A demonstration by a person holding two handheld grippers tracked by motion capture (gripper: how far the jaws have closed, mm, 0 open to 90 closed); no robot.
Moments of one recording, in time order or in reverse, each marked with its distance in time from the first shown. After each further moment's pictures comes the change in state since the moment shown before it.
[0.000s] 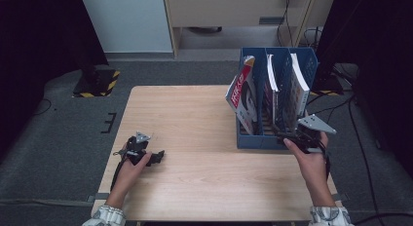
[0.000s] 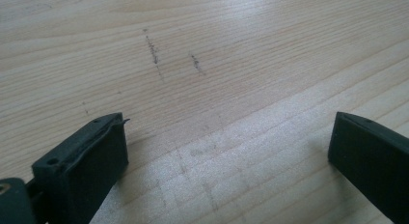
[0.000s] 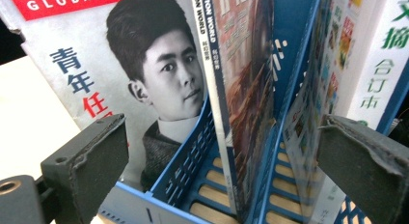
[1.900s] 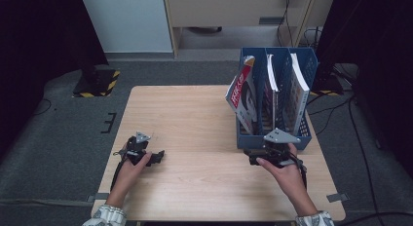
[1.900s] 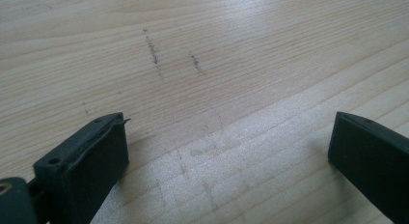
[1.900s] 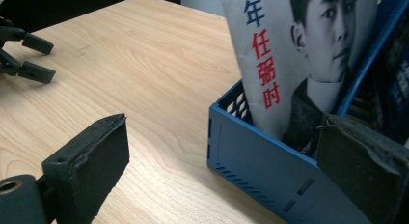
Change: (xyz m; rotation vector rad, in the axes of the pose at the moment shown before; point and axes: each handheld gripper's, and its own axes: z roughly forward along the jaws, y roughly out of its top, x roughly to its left) left arm 0.000 0.000 0.000 -0.003 0.001 -0.002; right arm 0.079 -0.023 0.013 0.140 0.250 -0.089
